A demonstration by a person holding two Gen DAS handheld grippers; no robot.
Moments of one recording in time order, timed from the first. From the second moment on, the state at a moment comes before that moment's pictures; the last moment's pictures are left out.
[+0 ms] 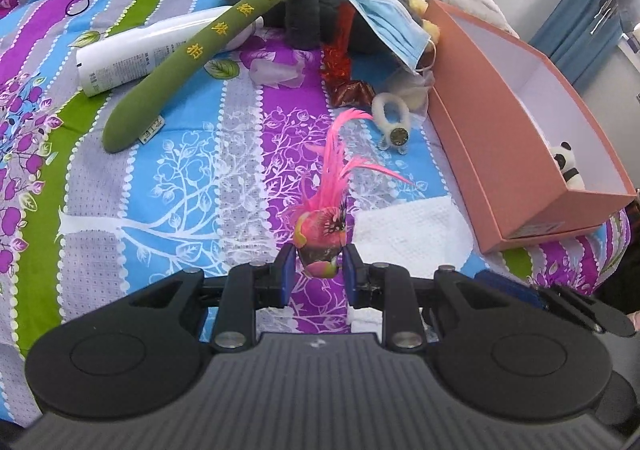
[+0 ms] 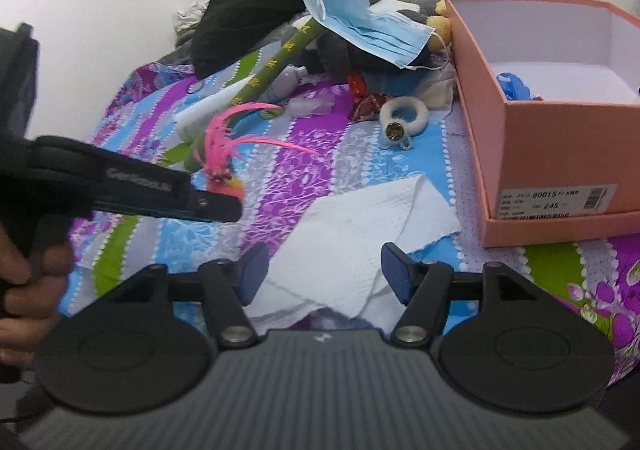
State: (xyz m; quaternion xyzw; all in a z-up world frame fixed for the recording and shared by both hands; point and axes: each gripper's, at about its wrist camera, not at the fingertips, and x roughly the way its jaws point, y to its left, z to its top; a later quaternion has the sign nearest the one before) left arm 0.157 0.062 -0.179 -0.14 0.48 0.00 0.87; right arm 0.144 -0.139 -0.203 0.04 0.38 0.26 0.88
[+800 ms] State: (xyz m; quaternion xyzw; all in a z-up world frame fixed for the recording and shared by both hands) left arm 0.155 0.062 -0.179 -0.13 0.48 0.01 0.87; right arm 0.158 -0.106 -0.246 -0.07 0.40 0.25 0.88
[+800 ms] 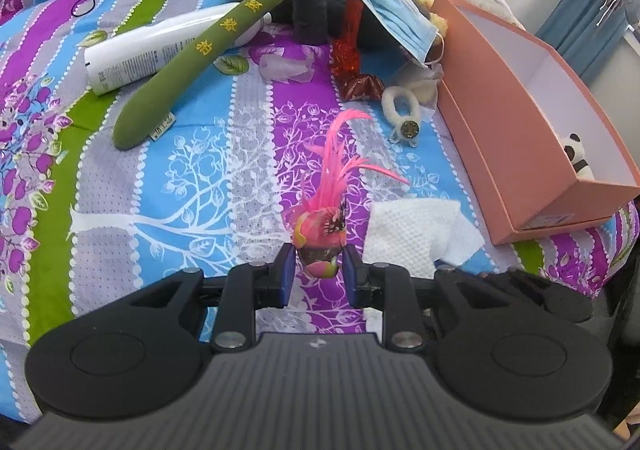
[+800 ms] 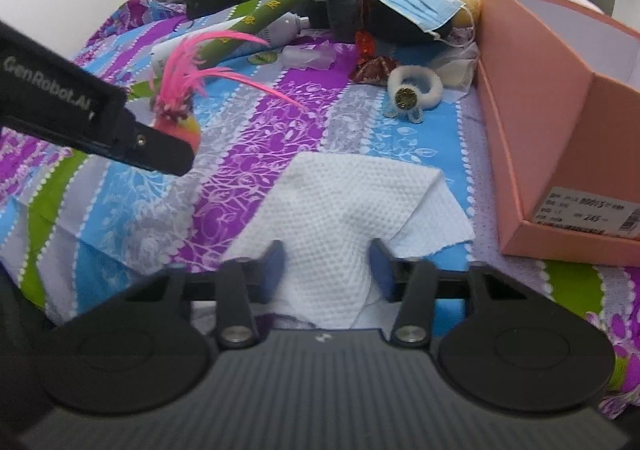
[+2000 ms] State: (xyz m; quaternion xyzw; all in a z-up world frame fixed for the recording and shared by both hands) left arm 0.231 -0.001 -0.034 -0.13 0.38 -0.10 0.91; right arm 0.201 -0.191 -0.055 0.00 0.20 0.19 0.96
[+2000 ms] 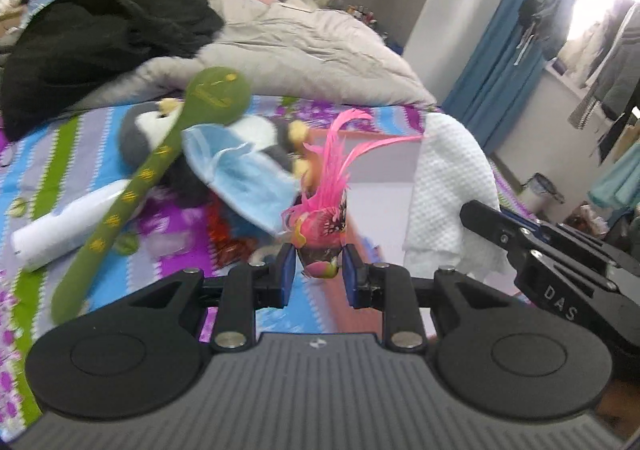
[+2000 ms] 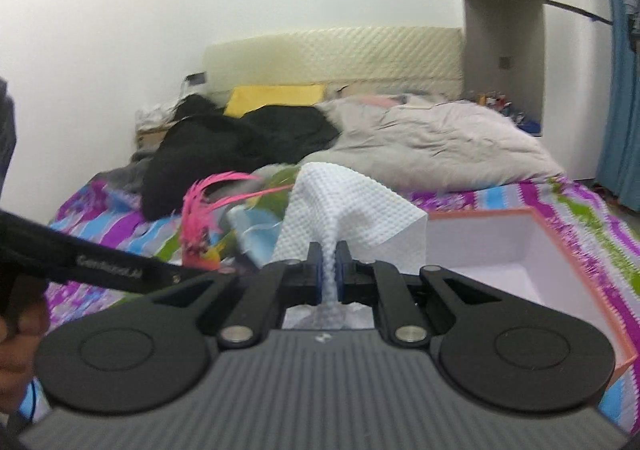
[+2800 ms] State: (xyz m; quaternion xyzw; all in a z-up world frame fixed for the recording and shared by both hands) left arm 0.365 -0.122 -0.113 -0.08 0.52 -0.18 0.83; right arm 0.305 -0.311 -0.149 0.03 0.42 0.06 0.91
